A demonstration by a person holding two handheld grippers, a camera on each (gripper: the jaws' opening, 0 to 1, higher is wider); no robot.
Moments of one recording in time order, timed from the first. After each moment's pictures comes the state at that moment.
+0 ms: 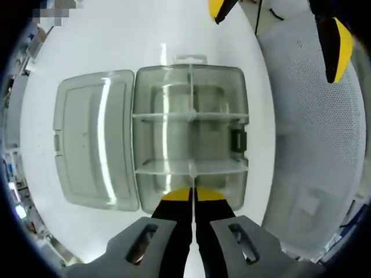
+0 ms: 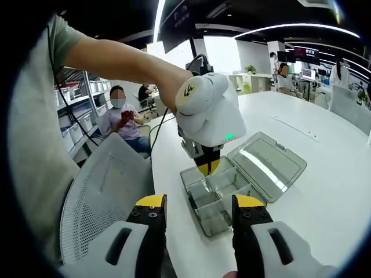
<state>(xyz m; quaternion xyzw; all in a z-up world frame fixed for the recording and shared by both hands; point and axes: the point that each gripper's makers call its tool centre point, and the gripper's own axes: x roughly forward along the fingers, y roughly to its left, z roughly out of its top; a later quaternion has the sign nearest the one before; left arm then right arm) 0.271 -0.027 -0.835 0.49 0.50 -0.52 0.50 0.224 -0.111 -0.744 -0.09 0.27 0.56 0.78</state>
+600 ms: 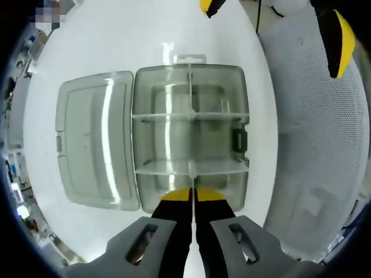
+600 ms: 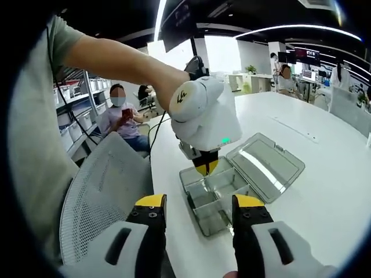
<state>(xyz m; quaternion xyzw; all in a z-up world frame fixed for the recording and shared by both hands) 0.271 -0.027 -0.836 0.50 0.49 -0.51 0.51 0.228 -0.117 -0.742 -0.10 0.27 0.56 0.78</state>
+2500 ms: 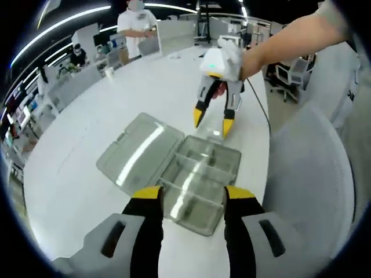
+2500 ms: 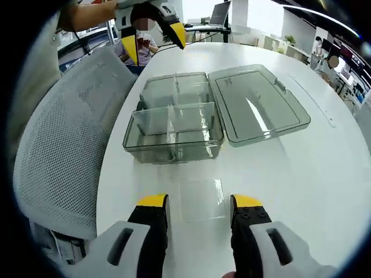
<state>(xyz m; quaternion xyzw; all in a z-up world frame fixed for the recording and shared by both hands) 0.266 -0.033 -0.758 0.21 0.32 -0.47 0.79 0.293 -0.188 -0.861 -0.32 0.36 0.60 0.64</state>
